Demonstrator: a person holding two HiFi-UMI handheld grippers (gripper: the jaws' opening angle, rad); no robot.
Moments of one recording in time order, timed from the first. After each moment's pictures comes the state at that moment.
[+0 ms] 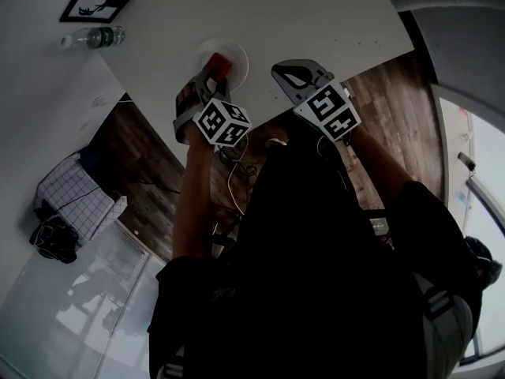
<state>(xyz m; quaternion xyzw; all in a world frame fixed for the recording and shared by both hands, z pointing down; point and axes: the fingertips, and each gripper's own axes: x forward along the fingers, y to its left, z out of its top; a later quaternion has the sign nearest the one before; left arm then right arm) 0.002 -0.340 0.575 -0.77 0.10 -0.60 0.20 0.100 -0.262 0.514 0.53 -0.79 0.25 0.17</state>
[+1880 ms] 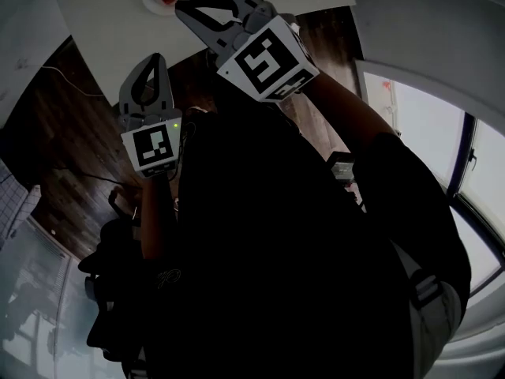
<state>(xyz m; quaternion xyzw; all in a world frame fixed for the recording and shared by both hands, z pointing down) -0.113 -0.222 0.409 -0.93 0.30 -0.22 -0.02 -0.050 -0.254 0.342 0.47 -0.85 0.00 0.25</state>
